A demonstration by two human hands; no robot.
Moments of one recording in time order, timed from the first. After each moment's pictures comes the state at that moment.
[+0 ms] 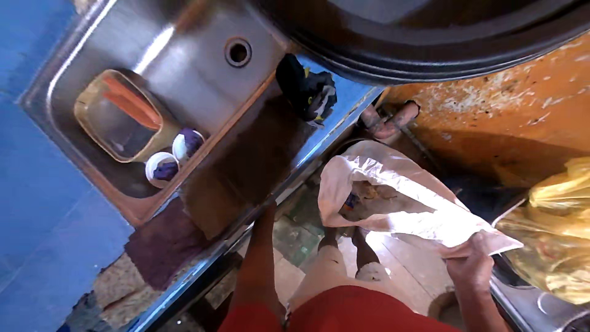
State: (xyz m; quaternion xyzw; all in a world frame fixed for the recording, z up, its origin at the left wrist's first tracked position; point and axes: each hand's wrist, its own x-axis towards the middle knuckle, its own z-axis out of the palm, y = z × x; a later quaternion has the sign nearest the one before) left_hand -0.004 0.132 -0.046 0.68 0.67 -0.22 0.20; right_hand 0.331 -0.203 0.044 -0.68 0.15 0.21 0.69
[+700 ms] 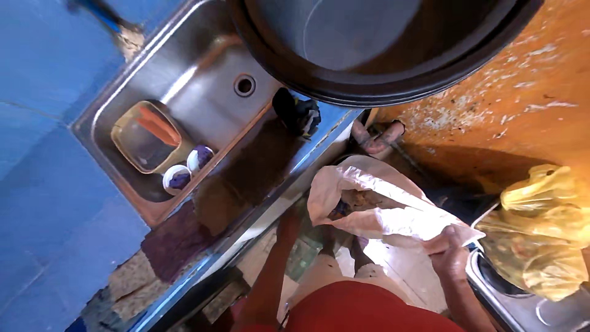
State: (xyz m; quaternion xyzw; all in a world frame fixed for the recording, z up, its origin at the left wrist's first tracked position) left_hand 0.032 0.055 -0.014 0.76 0.54 -0.18 0.31; right_hand 0.342 -0.206 0.053 -0.68 0.12 0.23 0.68
